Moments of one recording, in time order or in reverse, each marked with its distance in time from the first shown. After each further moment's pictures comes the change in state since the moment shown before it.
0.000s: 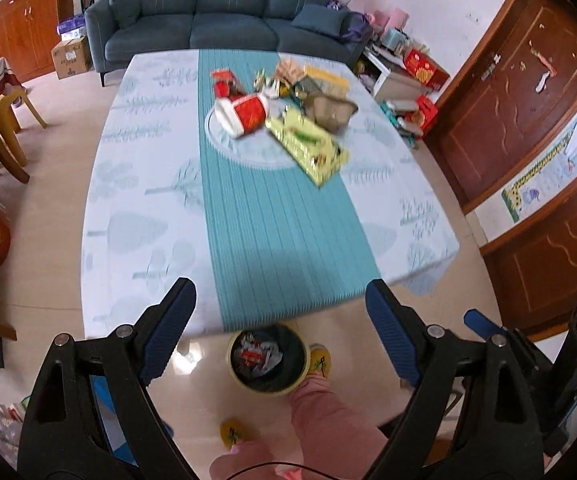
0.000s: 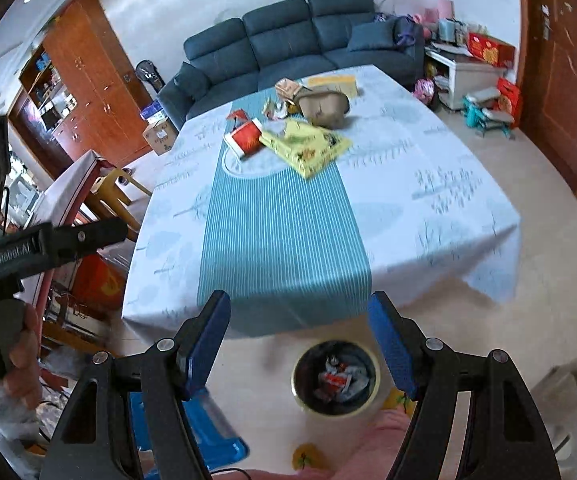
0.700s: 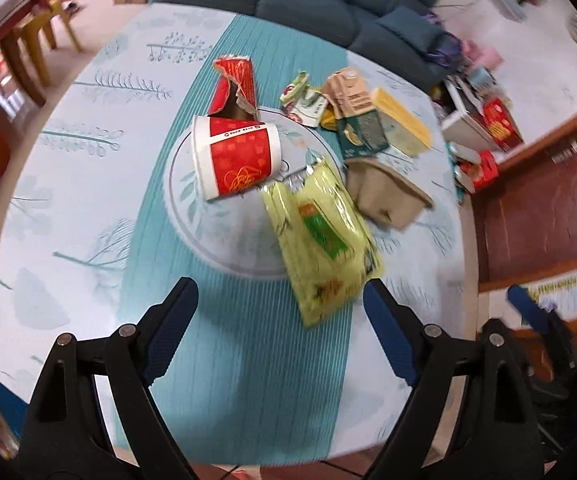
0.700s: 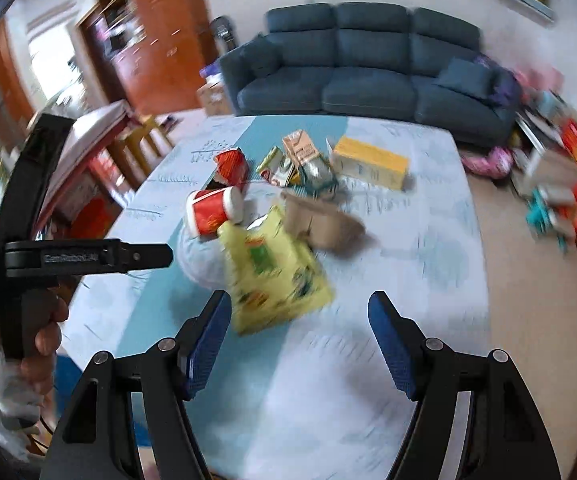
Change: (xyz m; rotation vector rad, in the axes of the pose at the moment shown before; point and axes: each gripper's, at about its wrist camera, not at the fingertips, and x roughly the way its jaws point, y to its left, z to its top) left arm 0.218 -0.022 0.177 -0.380 0.100 0.114; right arm 0.195 -0.083 0.281 -0.439 0.059 0.147
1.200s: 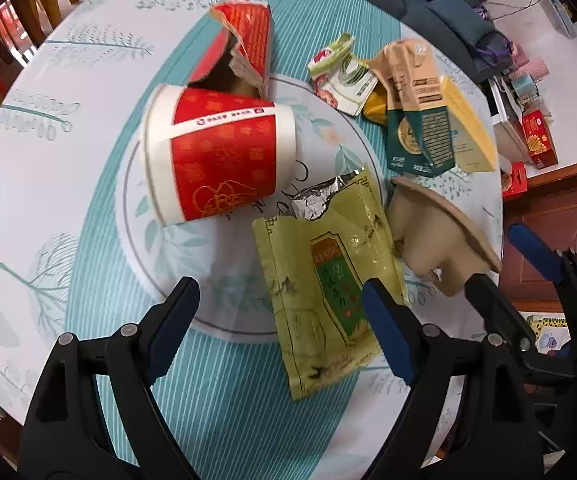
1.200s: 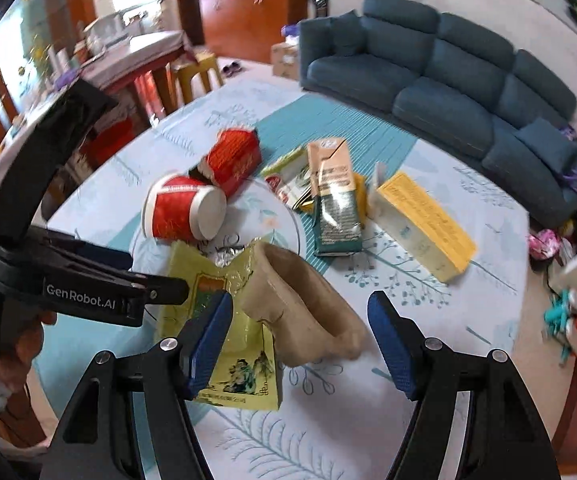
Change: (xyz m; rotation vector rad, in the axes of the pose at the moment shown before) left arm 0.096 0.002 0.041 -0.118 0.124 0.058; right arm 0.139 -0.005 0.062 -0.344 0.107 0.094
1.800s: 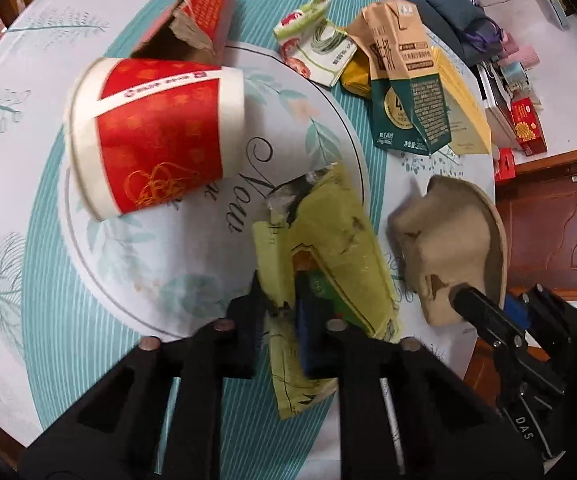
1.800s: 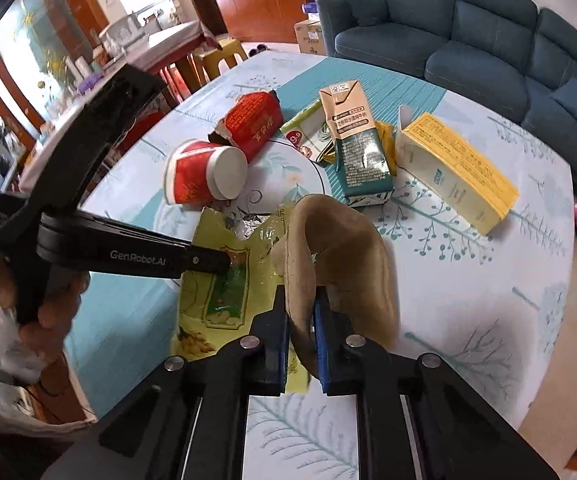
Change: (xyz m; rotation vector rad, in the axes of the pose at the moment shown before) left arm 0.034 -0.028 -0.001 0.016 0.047 -0.058; right arm 0.001 -0.017 -0.037 0.129 0.030 0.192
